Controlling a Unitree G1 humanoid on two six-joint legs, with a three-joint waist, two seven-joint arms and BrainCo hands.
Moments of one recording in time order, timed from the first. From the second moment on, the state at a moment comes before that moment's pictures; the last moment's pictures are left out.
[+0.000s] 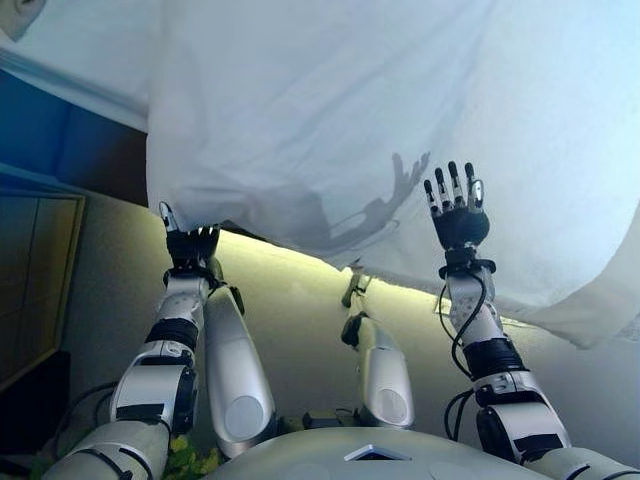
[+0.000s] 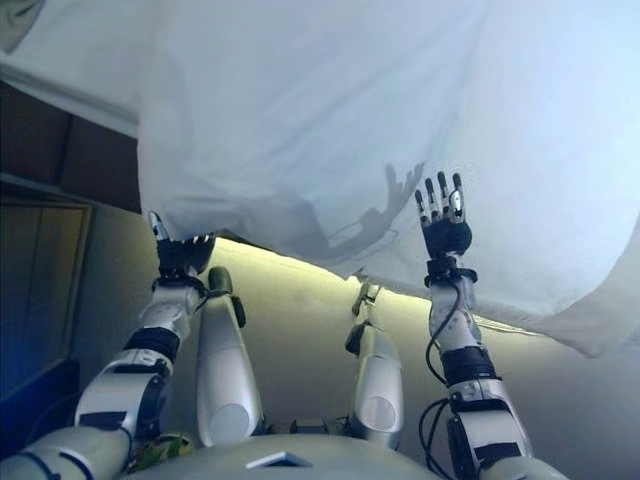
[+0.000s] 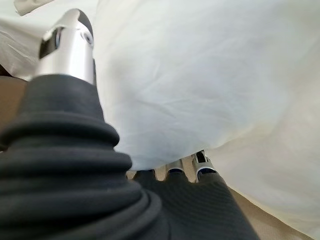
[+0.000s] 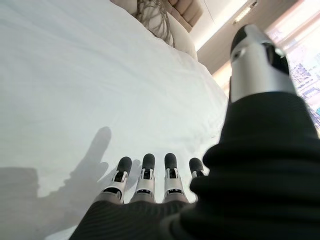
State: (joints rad) left arm -0.46 0.29 0.06 0.96 -1.67 -0.03 -0.28; right arm -0.26 -0.24 0.03 0.41 1.23 -0.21 0.22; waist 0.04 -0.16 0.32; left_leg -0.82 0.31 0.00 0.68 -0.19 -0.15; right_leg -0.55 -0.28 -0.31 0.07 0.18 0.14
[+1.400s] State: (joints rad) left arm -0.46 0.37 0.18 1.01 -1.31 -0.06 -0.20; right arm -0.26 -0.34 0.01 0.41 1.22 -0.19 0.22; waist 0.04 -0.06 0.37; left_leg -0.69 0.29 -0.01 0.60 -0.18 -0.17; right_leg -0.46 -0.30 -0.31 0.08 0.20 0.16
